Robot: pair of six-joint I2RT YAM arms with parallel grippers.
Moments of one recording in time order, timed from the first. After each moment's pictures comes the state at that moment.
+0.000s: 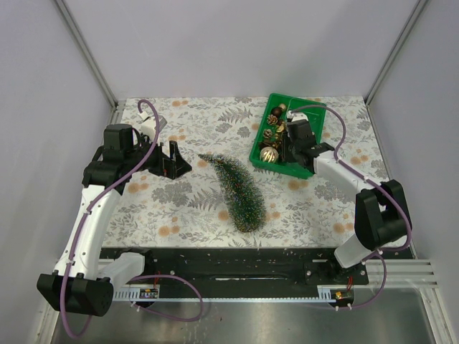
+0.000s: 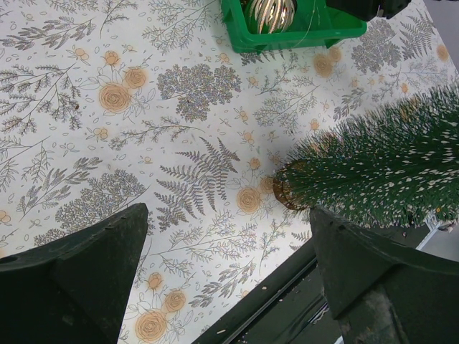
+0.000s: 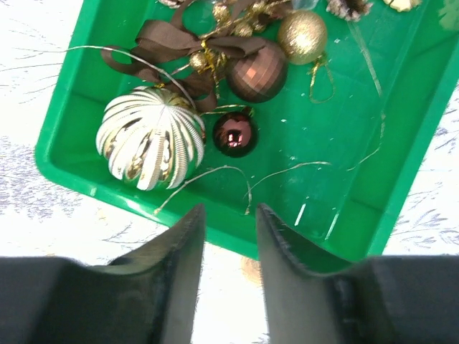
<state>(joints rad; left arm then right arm) -0.11 1.04 1.15 -0.76 0.61 -0.03 0.38 1.58 1.11 -0.28 0.21 0.23</state>
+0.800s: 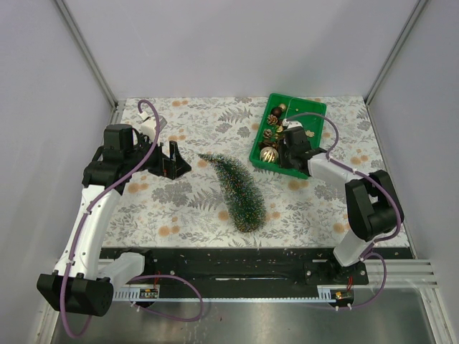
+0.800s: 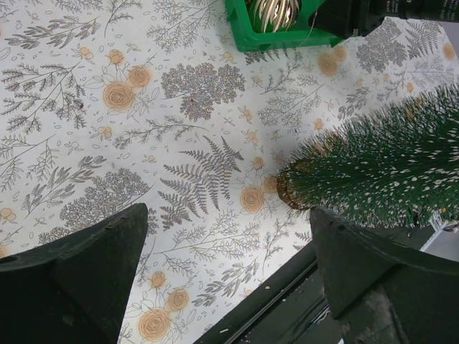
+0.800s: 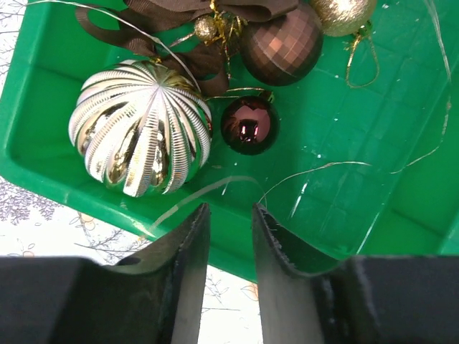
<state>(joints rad) -0.11 1.04 1.15 -0.76 0.60 -0.02 0.38 1.67 1.04 -0.18 0.15 0.24</state>
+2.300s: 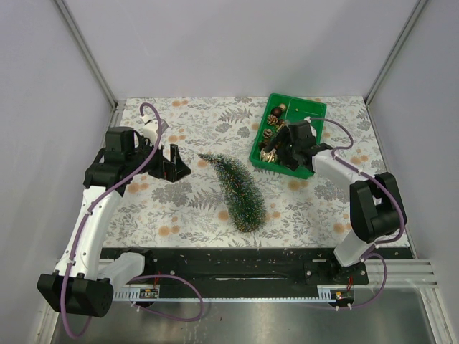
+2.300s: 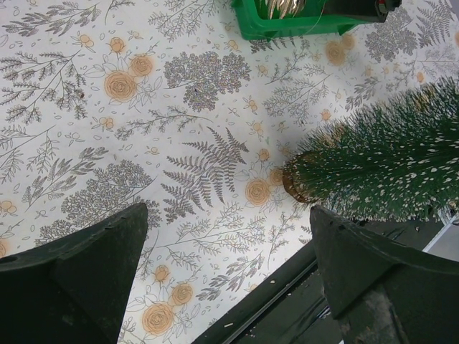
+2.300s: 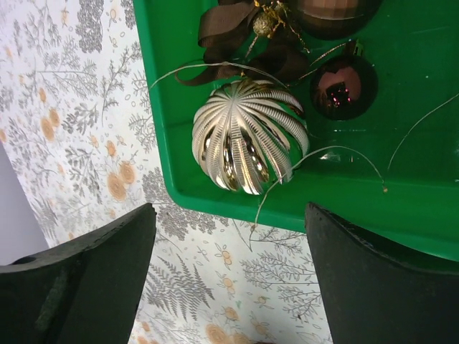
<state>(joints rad) -0.11 1.03 1.12 -0.77 0.59 -0.01 0.35 1.65 1.08 -0.20 -0.02 0.92</state>
